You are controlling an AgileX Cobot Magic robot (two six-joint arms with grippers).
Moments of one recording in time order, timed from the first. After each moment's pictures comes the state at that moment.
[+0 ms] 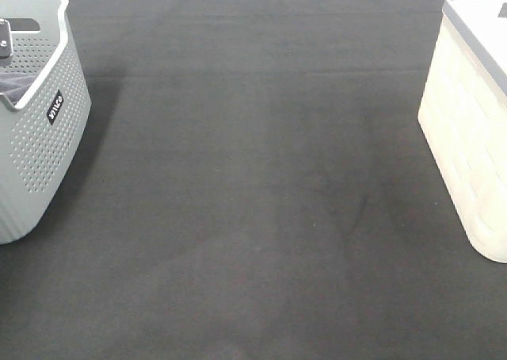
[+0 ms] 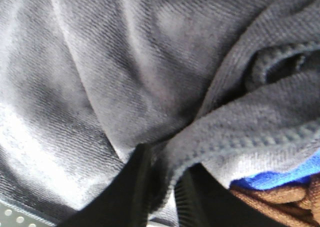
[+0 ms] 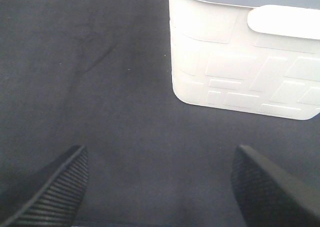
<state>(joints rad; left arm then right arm) 0.11 2.17 -1.73 0.25 0.95 1.14 0.01 0.00 -0.46 0.01 1.11 -0.05</state>
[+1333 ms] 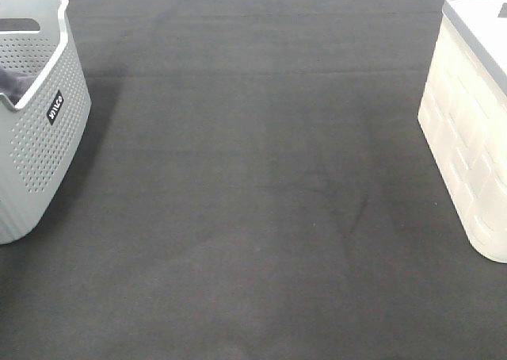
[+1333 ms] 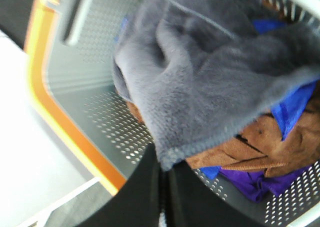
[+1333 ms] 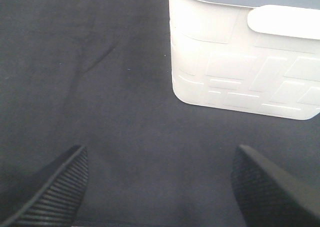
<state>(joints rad) 0.11 1.64 -1.73 0.09 1.16 1.05 0.01 0.00 -0.46 0.01 1.11 -0.05</state>
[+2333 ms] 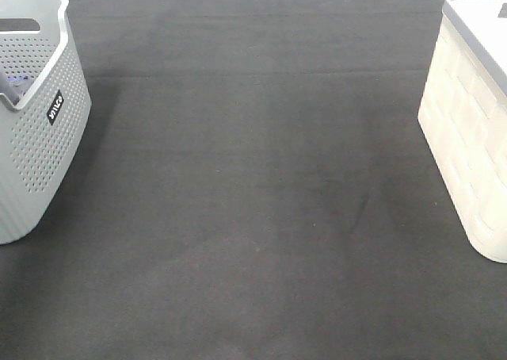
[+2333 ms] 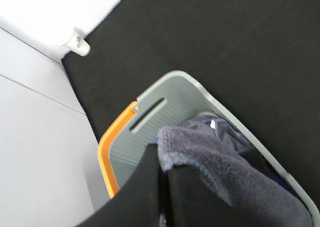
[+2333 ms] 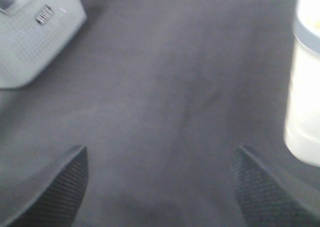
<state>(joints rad) 0.11 1.37 -1.91 -0.16 1.18 0.81 0.01 0.00 -0.48 0.42 1.02 -0.19</state>
